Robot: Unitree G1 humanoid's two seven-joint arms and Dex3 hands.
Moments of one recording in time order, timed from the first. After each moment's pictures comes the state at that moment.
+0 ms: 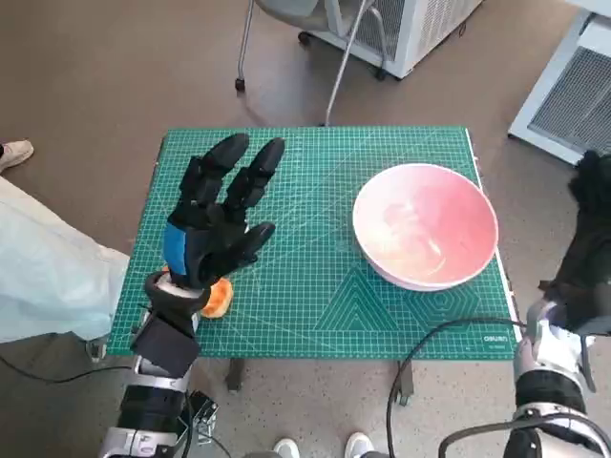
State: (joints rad) left arm -0.43 0.20 0.03 0.35 0.11 -0.69 -0.07; right arm -0.71 -0.33 -0.37 1.19 0.12 -0.87 -0.06
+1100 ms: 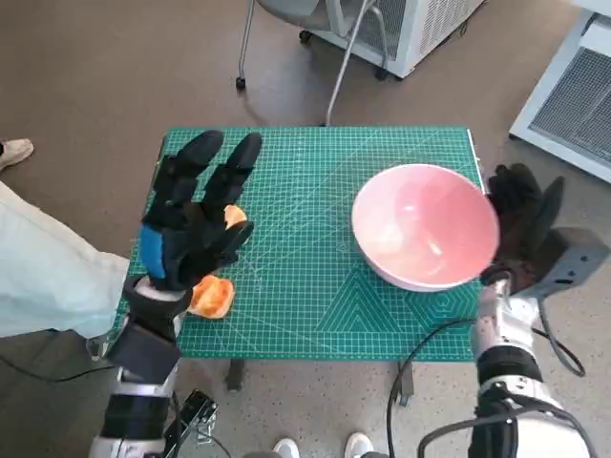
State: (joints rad) left arm -0.36 0.24 0.07 0.20 0.10 -0.62 -0.07; right arm -0.86 -0.19 -0.44 1.31 0.20 -0.54 0.06
